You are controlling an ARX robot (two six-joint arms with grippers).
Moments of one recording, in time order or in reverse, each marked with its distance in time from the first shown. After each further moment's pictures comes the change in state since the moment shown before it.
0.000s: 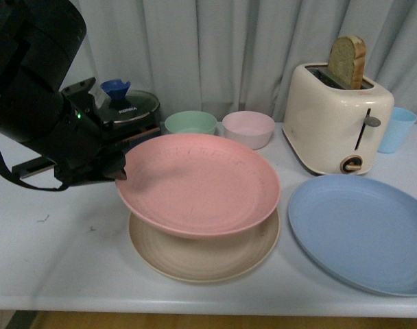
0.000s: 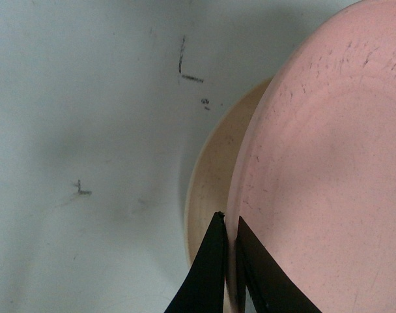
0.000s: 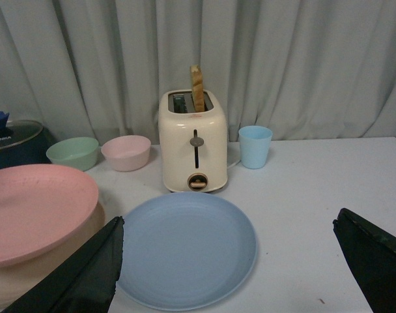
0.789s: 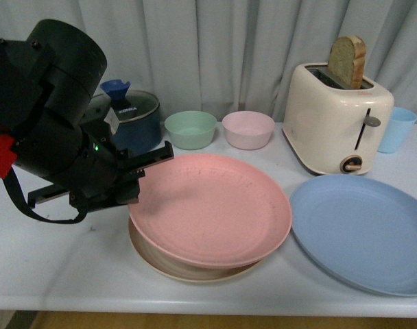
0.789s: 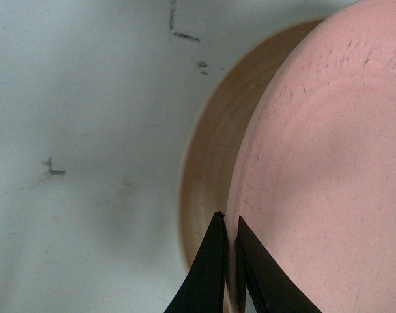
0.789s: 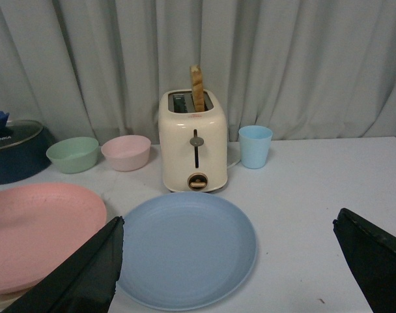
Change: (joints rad) left arm -0.040 0.038 -0.069 0.087 -0.022 -0.018; right arm 0.000 0.000 0.000 0.000 0.000 0.000
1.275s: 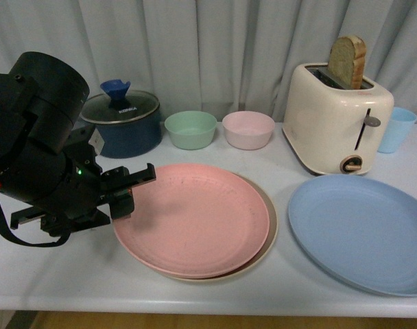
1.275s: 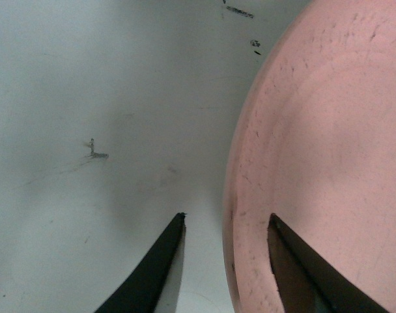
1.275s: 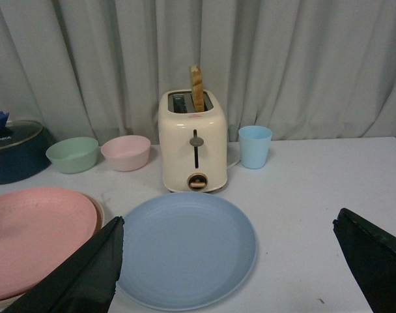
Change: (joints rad) left arm 0.038 0.009 -0.071 0.058 0.006 0.025; right arm 0.000 0.000 0.000 0.000 0.000 0.000
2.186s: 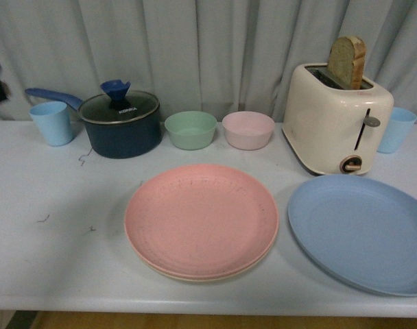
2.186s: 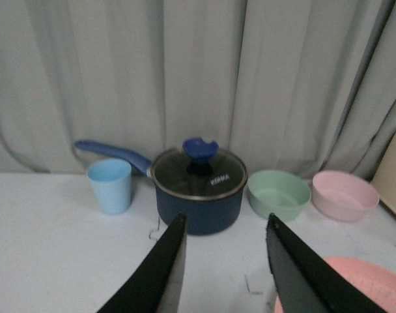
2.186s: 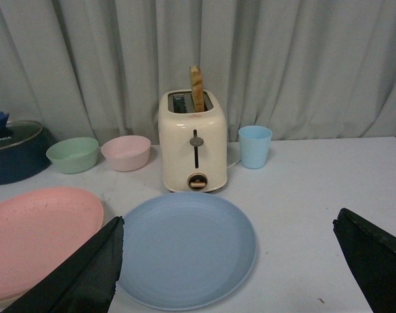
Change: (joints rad) left arm 0.102 -0.579 -0.682 1.130 -0.146 0.430; right arm 0.000 0.000 0.000 0.000 0.000 0.000
